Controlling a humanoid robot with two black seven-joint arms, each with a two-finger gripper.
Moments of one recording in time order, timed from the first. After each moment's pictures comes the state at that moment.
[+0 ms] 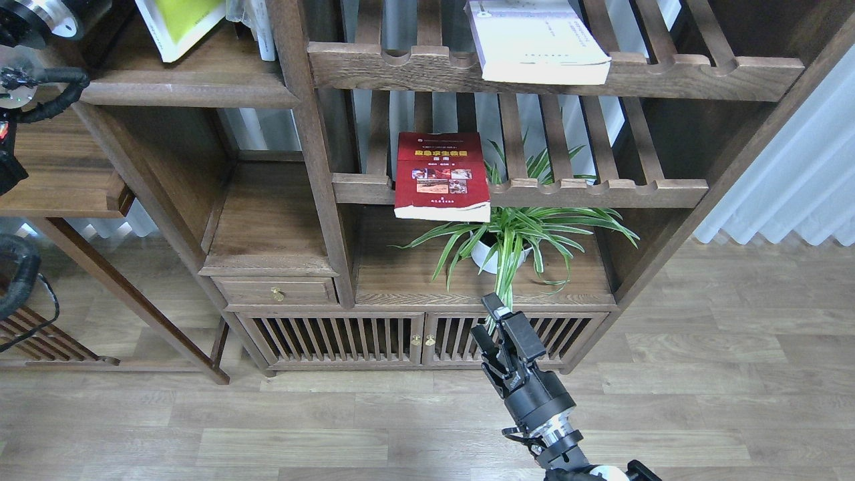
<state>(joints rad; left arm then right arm) -1.29 0.28 -1.05 -0.17 0.80 -0.49 -0.17 -0.14 0.01 0.99 1.17 0.24 0.58 0.01</state>
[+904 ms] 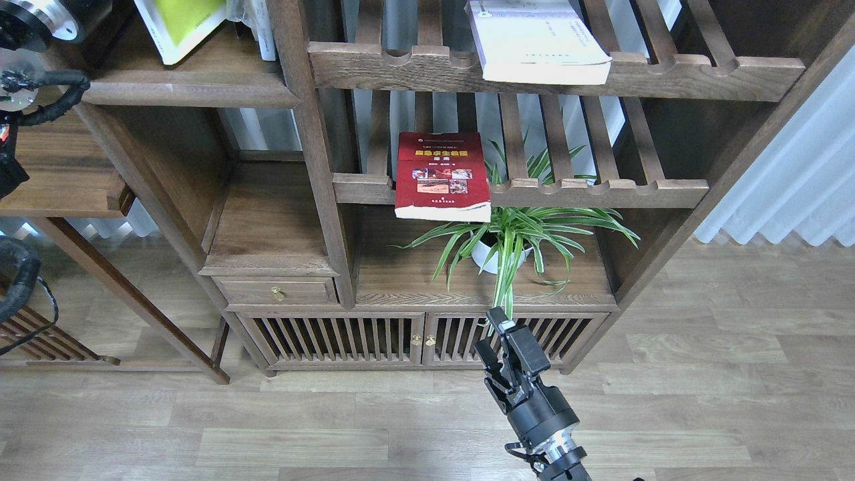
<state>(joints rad) -1.28 0.29 -1.04 -0.18 0.78 -0.49 -0.17 -0.18 0.01 0.99 1.17 0.25 0.58 0.01</state>
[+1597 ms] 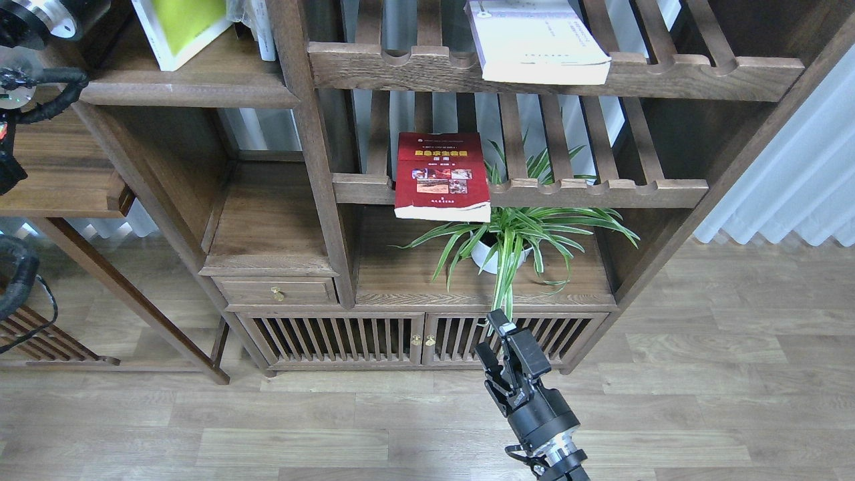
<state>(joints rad) -1.29 0.28 -1.04 -0.17 0.78 -0.49 -0.17 -0.19 0.01 0.99 1.18 0.25 0.58 0.01</state>
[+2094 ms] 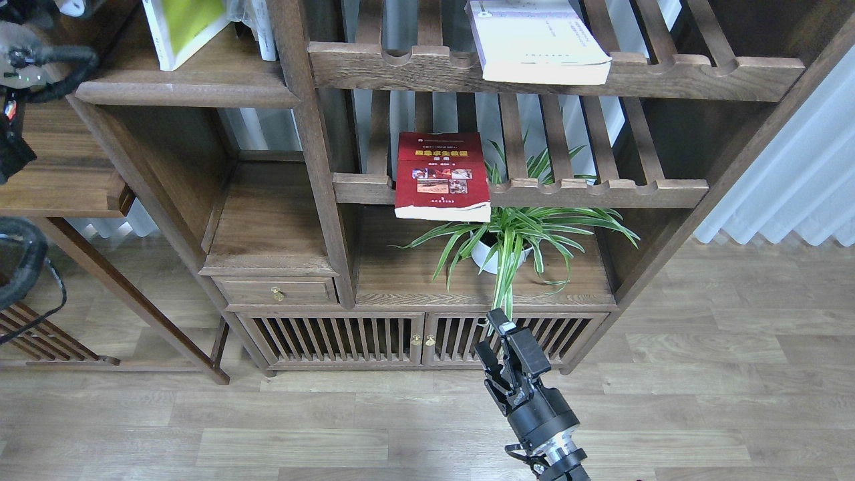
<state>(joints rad) -1.38 0.24 -1.04 -0.16 0.75 -0.47 -0.17 -0.18 0.01 0.99 1.18 0.25 0.58 0.01</state>
